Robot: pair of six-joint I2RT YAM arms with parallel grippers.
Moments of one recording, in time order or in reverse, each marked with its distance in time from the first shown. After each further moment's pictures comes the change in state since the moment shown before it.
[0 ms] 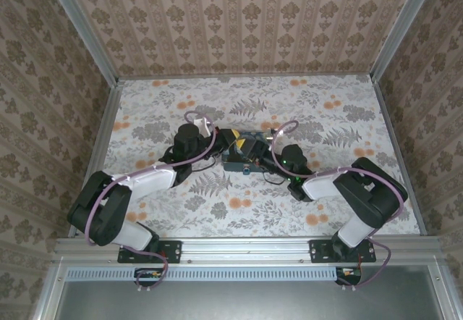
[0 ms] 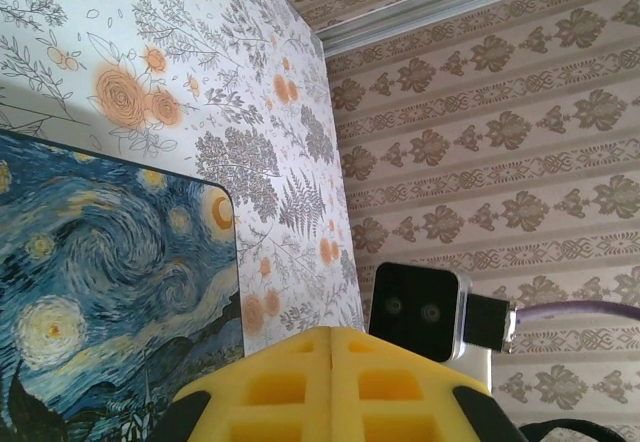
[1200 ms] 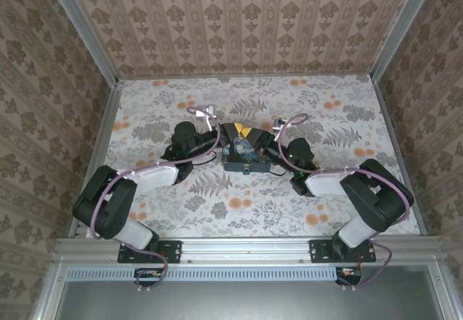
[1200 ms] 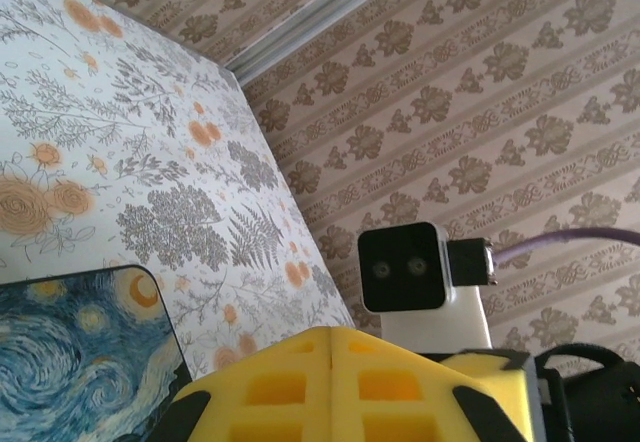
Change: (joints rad) left arm 0.011 0.059 0.016 0.238 0.077 0.154; right arm -0.040 -0.013 0.081 0.054 -0.001 0.036
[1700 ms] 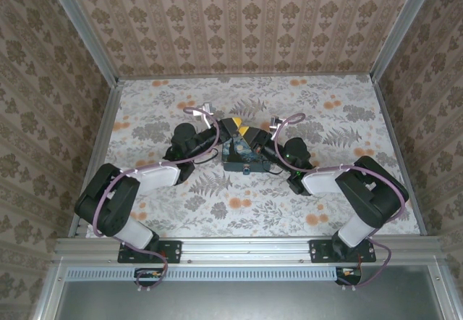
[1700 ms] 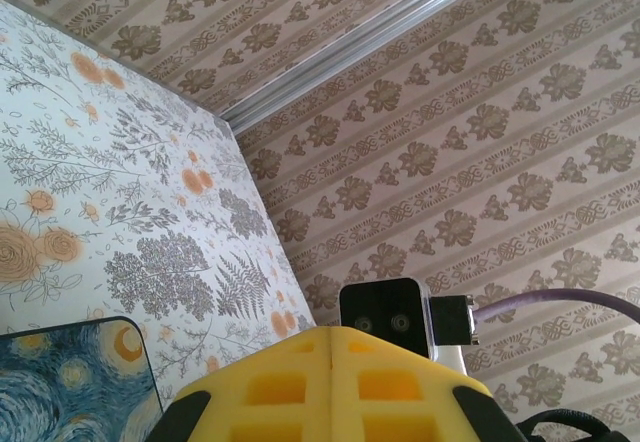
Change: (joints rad) left arm -0.013 0.021 -0.006 0.103 -0.095 -0.067; right arm 0.019 0.040 0.026 0.038 0.023 0.019
